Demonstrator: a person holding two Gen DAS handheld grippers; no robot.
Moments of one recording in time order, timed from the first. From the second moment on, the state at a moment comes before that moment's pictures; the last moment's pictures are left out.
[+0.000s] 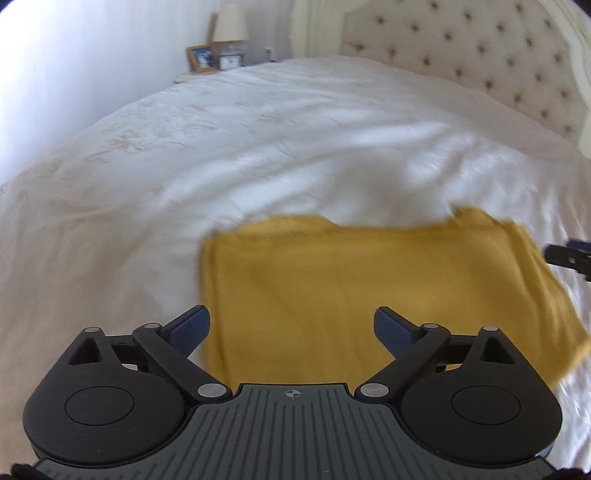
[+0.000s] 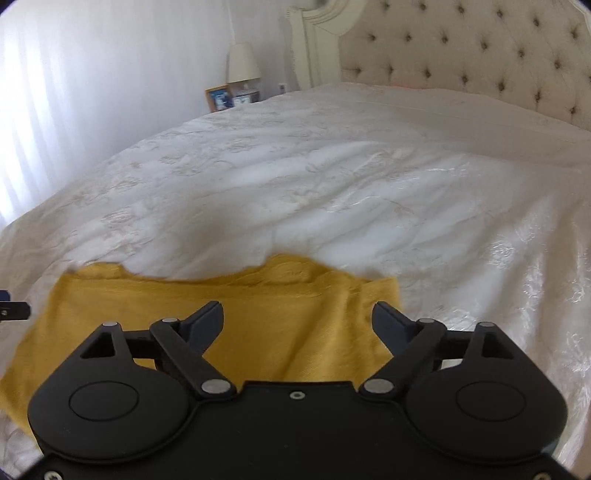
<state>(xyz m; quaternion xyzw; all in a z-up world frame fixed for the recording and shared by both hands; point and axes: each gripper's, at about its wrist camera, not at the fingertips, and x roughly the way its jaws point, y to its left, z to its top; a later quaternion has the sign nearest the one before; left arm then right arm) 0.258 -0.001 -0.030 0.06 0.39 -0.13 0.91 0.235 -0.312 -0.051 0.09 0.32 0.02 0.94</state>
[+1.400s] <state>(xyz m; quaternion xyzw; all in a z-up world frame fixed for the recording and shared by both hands) 0.206 -0.029 -0.090 0.09 0.44 -0.11 0.89 0.139 -0.229 -0.136 0.04 0.32 0.05 0.94</state>
